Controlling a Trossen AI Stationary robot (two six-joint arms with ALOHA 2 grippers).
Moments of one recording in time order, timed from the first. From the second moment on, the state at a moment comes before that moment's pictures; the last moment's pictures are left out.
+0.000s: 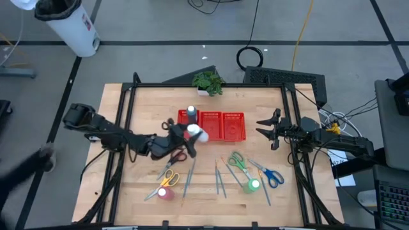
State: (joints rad) left arm -0.31 1.47 0.74 0.65 -0.94 -0.11; right arm -0.19 0.04 0.02 0.07 -0.03 0.04
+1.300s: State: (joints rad) left arm -0.39 1.27 0.74 0.34 -0.78 -0.19; right arm -0.19 0.04 0.02 0.07 -0.03 0.04
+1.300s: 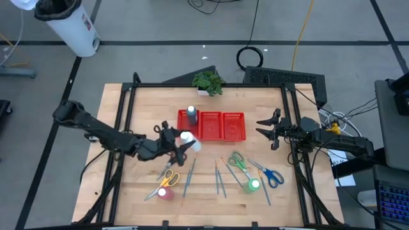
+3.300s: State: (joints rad) left arm -0.01 1.56 0.75 0.17 -1.01 -0.48; right arm -0.19 0.06 0.02 0.07 -0.03 0.04
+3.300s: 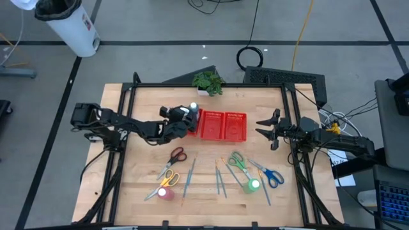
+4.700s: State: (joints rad) left arm 0.08 1.25 1.15 -0.66 -0.47 -0.41; right arm -0.19 0.06 0.02 0.07 -0.03 0.04
